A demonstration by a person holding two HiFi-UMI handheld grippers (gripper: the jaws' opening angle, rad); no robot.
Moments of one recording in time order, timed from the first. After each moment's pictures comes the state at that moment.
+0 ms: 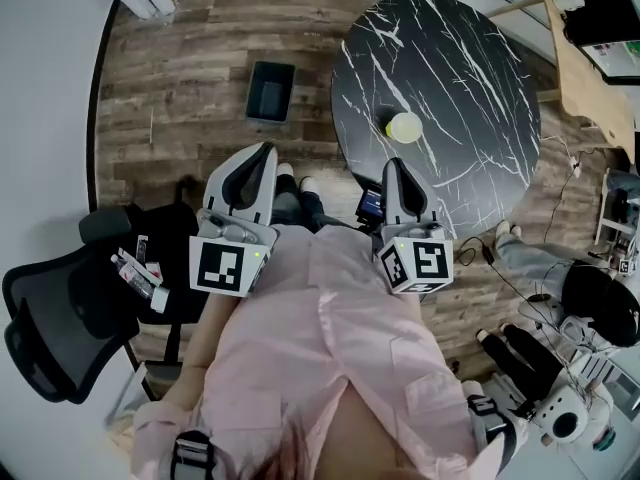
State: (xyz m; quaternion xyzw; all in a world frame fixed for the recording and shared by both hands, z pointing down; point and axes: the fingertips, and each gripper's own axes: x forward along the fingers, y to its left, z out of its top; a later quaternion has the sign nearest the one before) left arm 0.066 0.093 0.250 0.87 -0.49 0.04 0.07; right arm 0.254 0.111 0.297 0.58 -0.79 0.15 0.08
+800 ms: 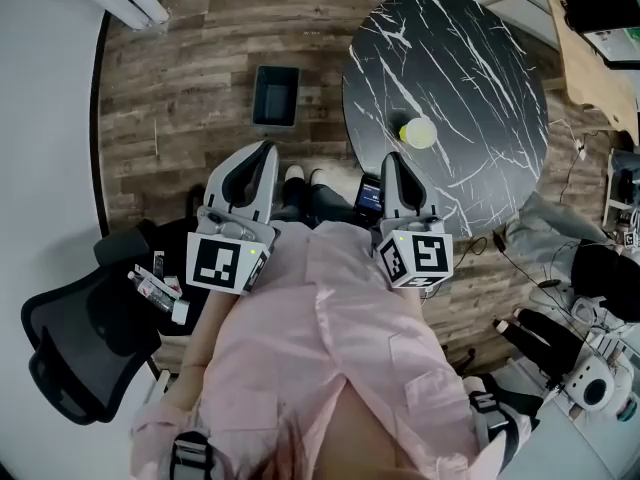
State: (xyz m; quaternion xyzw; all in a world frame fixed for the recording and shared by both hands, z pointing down) left arm 0.033 0.055 0.264 0.89 -0.45 0.04 0.10; right arm 0.219 0.079 0.308 0.60 -0.77 0.17 0.08
